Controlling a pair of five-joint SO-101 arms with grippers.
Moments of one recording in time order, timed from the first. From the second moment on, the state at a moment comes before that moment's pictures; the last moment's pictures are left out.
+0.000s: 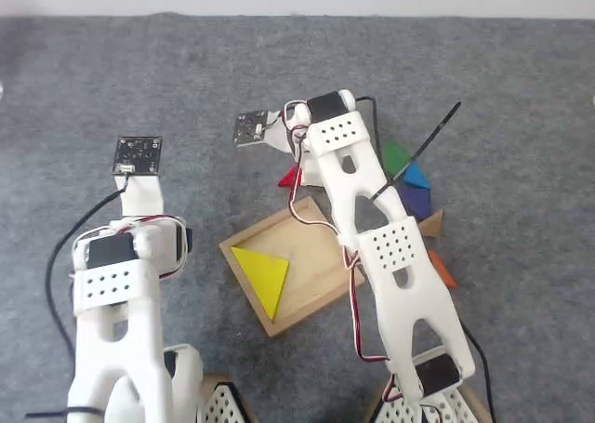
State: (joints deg) left arm -18.5 -41.6 61.1 61.6 -6.5; right arm -26.3 69.6 -75.7 98.7 59.6
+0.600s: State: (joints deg) left arm -18.5 -41.6 61.1 61.6 -6.5; right arm -25.8 71.8 -81.0 100.2 72.0
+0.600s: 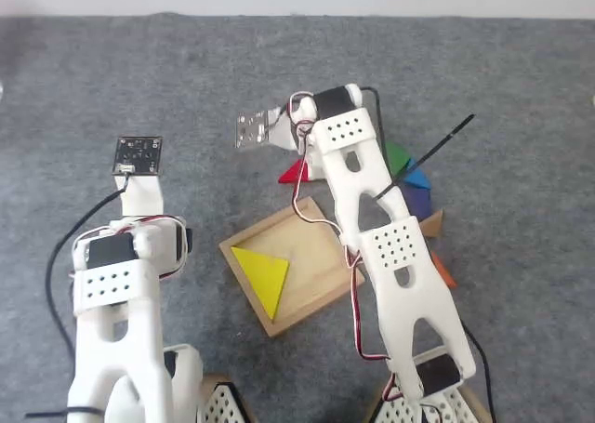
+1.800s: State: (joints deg) left arm -18.5 -41.6 61.1 61.6 -6.5; right arm -28.0 81.4 -92.5 100.4 85.5
